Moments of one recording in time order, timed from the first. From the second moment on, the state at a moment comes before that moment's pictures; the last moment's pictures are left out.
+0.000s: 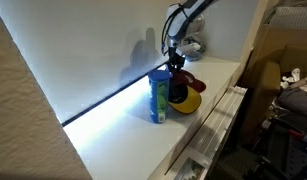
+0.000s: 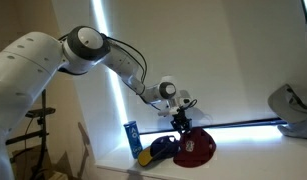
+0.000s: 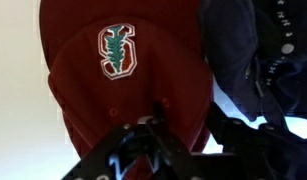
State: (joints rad) arm -0.06 0.69 -0.06 -1.63 -0.01 2.31 0.06
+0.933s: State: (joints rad) arm 0.01 0.61 -0.18 -1.62 -0.18 2.30 0.21
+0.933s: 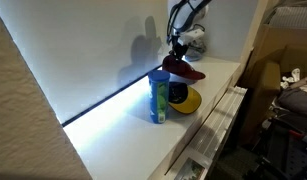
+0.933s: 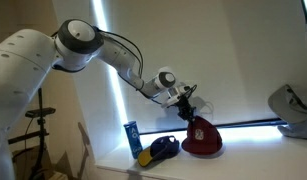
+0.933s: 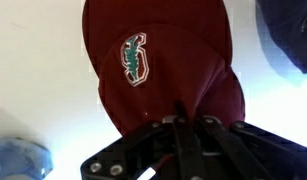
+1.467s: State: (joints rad) arm 0.04 0.28 -0.18 -1.67 -0.32 2.30 0.21
